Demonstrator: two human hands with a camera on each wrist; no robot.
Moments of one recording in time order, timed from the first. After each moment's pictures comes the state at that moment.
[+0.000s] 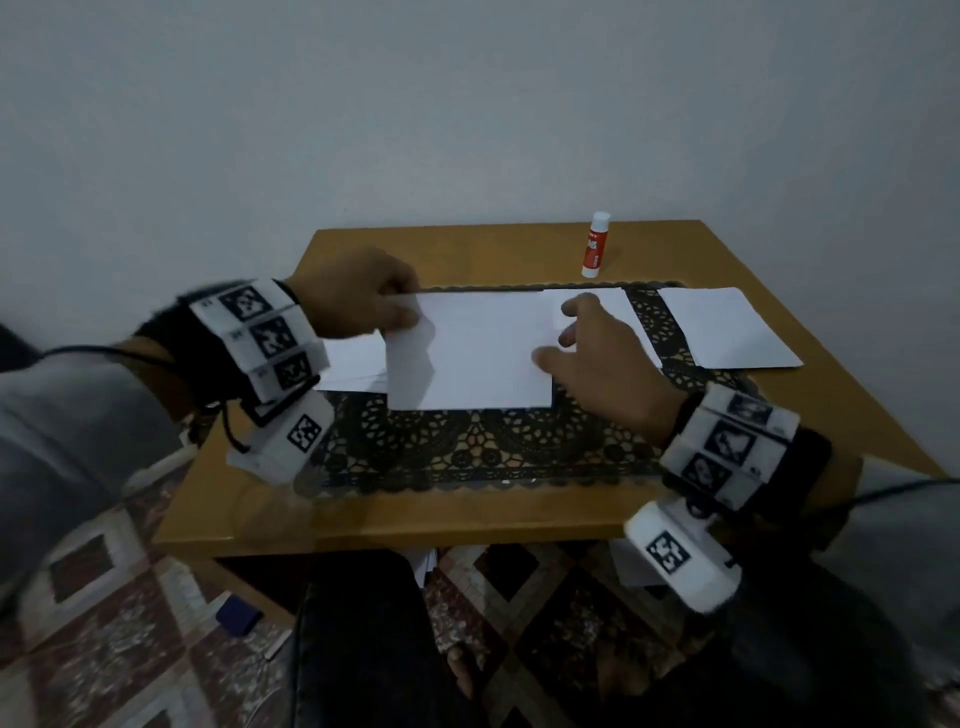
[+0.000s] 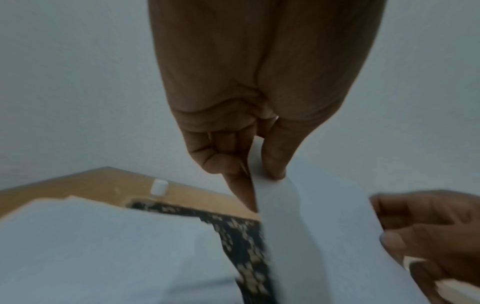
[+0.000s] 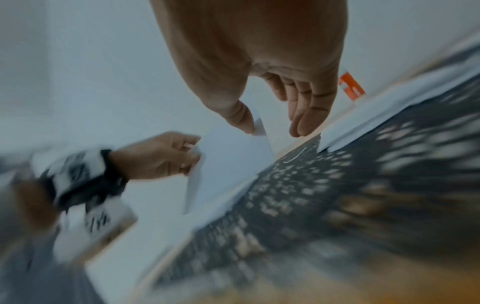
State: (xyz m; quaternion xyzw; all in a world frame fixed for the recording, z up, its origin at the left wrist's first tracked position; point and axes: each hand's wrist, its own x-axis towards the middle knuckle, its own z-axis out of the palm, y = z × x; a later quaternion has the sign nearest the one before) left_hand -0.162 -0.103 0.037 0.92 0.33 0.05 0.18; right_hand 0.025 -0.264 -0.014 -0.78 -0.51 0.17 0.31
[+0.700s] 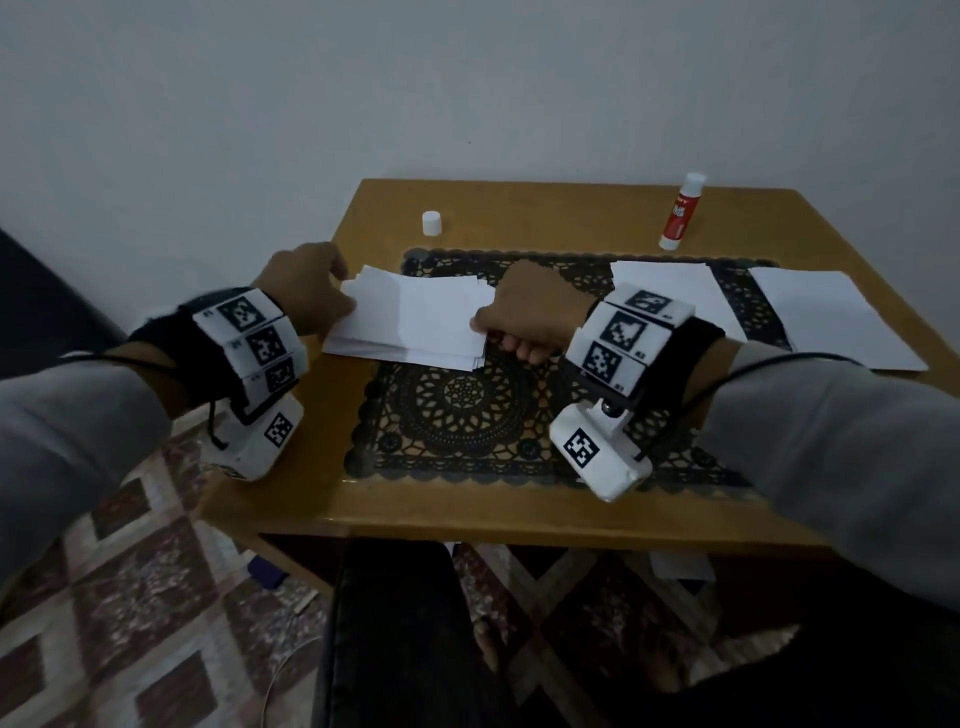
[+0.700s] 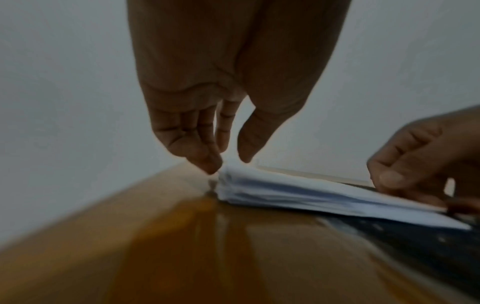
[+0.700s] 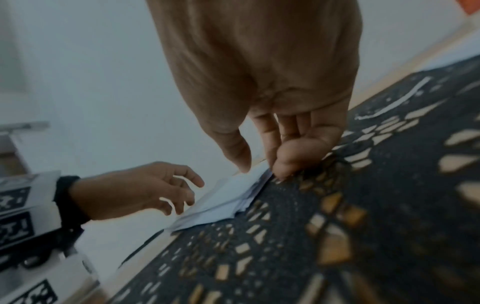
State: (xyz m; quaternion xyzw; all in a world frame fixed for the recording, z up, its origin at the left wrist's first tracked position) left_hand -0.234 -0.041 -0.023 0.80 0.58 0.08 0.14; right_hand -0.032 -0.143 -0.026 -0.76 -0.56 0.28 0.18
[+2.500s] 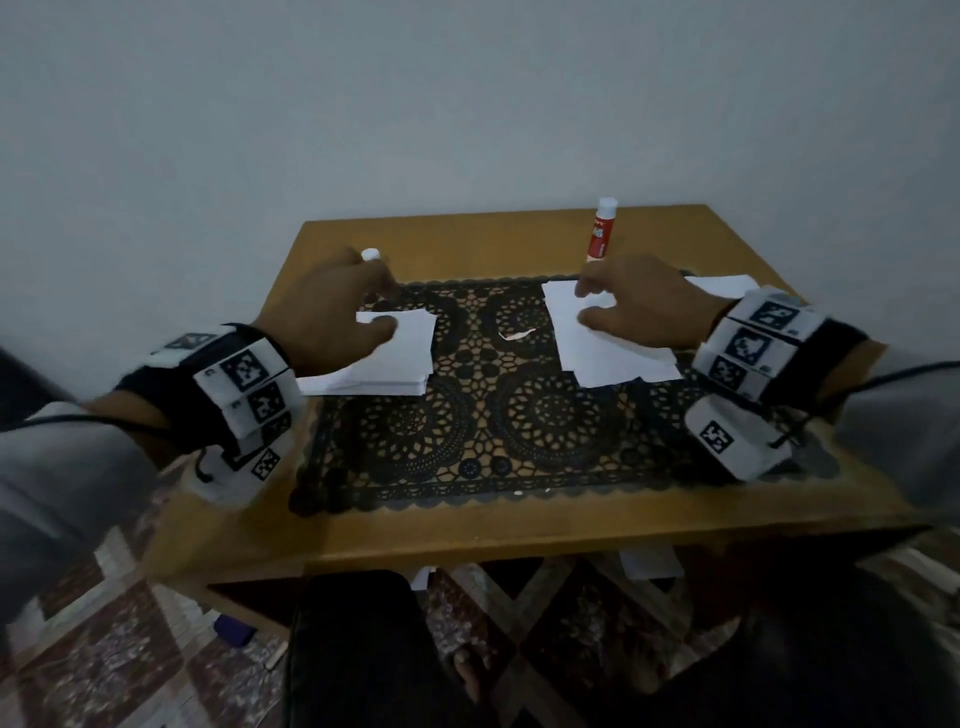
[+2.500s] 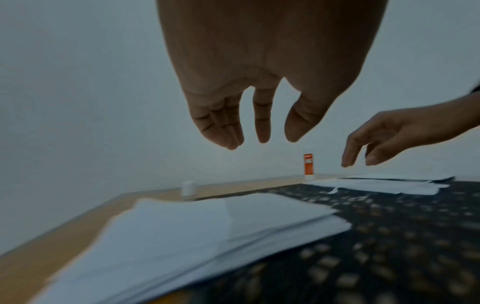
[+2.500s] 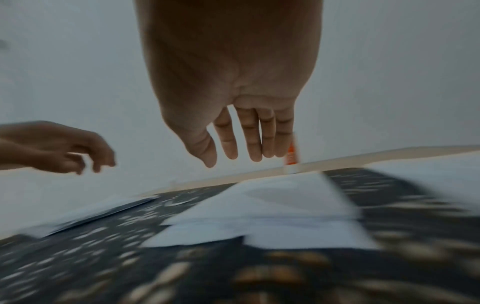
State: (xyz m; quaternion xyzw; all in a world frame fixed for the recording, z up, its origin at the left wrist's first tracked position) left_hand -0.180 -0.089 0.003 0.93 0.35 0.12 0.07; right_hand 0.115 -0.211 -0.016 -0.75 -0.65 0.04 0.12
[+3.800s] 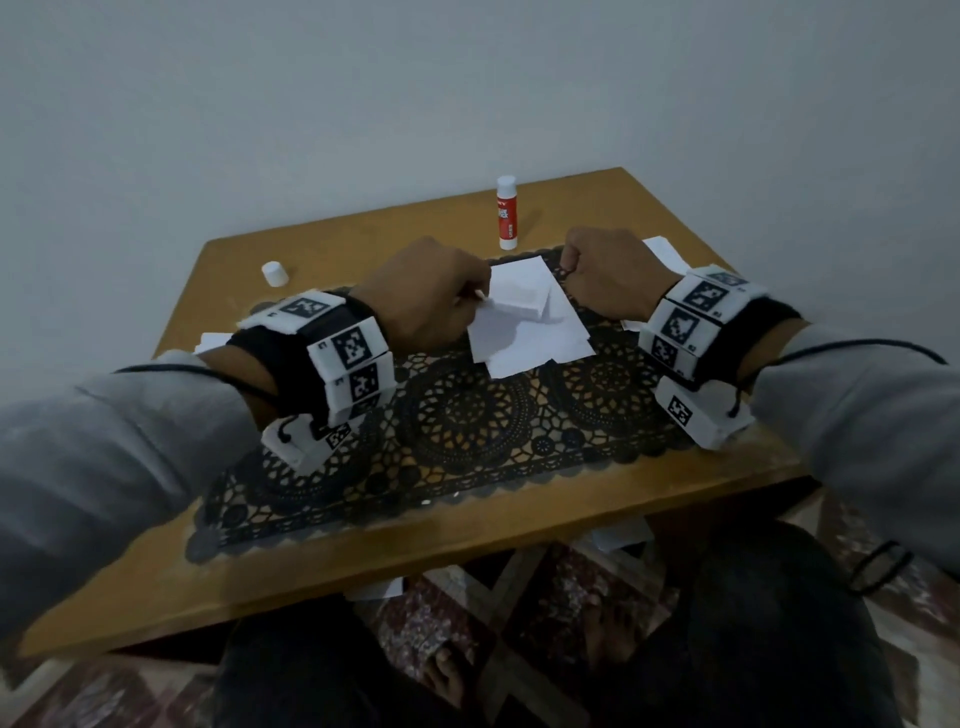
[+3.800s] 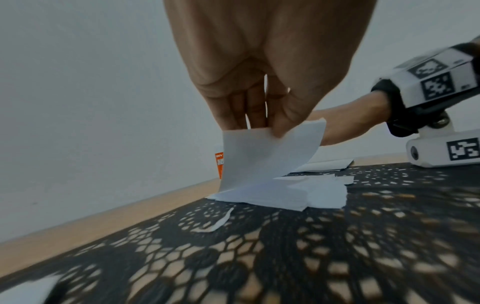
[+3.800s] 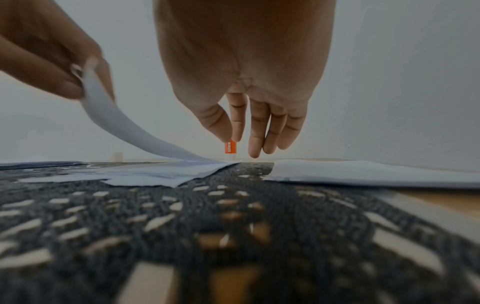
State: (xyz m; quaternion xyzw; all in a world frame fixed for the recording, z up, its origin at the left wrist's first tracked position) left_hand -0.029 -0.142 0.005 0.99 0.13 0.10 0.03; right_hand 0.179 -0.234 -0.038 -0.82 -0.53 0.04 0.20
